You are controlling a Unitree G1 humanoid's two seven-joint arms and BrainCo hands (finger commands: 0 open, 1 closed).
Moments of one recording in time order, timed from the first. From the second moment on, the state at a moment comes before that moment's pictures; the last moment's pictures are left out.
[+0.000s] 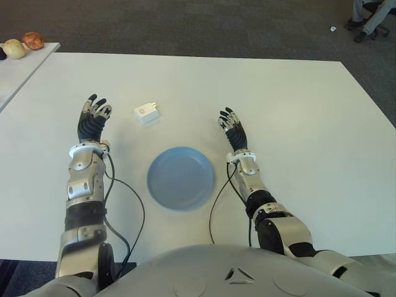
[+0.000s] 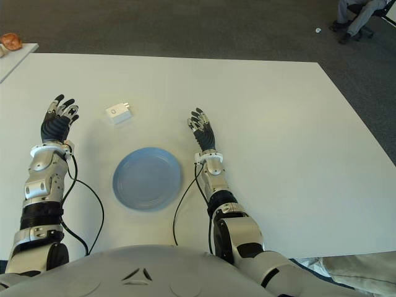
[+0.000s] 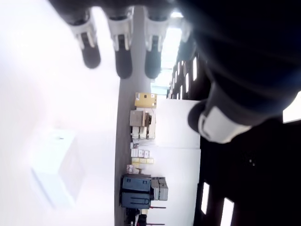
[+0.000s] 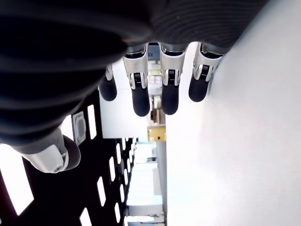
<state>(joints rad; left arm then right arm) -0.16 0.26 0.33 0.27 -0.20 0.08 -0.01 -0.40 0.09 -0.06 1.01 -0.05 -0.55 -0.02</state>
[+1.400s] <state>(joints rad) -0.52 0.54 -0.41 0.84 0.79 -0.22 0.26 -0.41 0.08 -0.06 1.03 -0.04 -0.55 0.00</state>
